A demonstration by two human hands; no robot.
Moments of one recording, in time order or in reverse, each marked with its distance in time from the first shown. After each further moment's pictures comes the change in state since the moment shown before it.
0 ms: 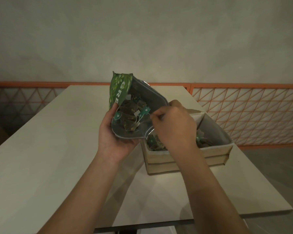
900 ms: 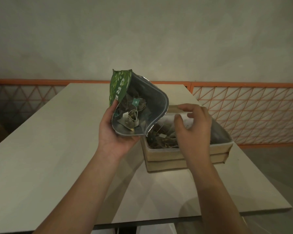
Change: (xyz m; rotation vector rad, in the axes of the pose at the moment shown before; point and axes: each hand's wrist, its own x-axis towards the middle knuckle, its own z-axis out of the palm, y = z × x) left_hand 0.008 0.004 -0.008 -0.079 -0.044 -0.041; right_hand -0.024 0.034 0.002 0.494 0.264 0.167
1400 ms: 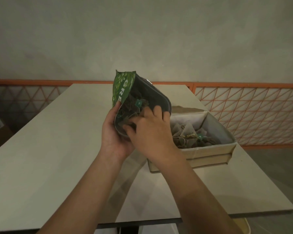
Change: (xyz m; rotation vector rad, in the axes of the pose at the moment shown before) left_hand -0.009 -0.001 0.005 0.068 -0.008 0.072; right_hand -0.013 -0.056 0.054 -0.681 -0.500 -0.358
